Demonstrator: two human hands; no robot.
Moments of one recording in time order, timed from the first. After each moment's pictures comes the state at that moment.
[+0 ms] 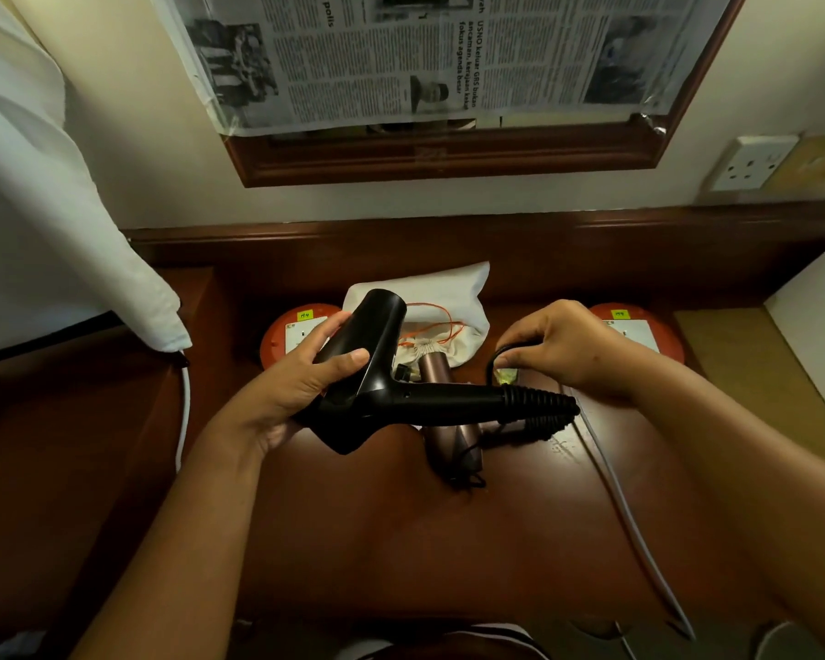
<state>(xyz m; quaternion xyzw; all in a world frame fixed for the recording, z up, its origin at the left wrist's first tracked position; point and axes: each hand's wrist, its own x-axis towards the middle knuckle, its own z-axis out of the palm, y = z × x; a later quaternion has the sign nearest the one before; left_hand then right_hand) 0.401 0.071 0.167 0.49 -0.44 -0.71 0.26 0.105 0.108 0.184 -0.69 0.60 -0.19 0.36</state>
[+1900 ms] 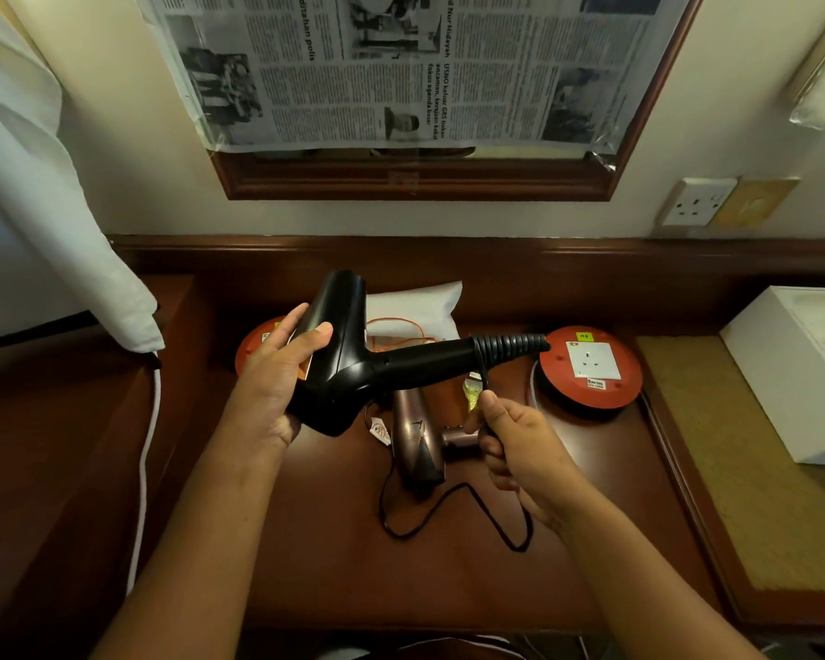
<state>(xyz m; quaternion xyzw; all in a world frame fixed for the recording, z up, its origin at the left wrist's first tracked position) 0.355 0.096 0.175 0.51 -0.30 -0.63 0.50 0.135 0.197 0.143 -0.31 0.58 -0.45 0.61</state>
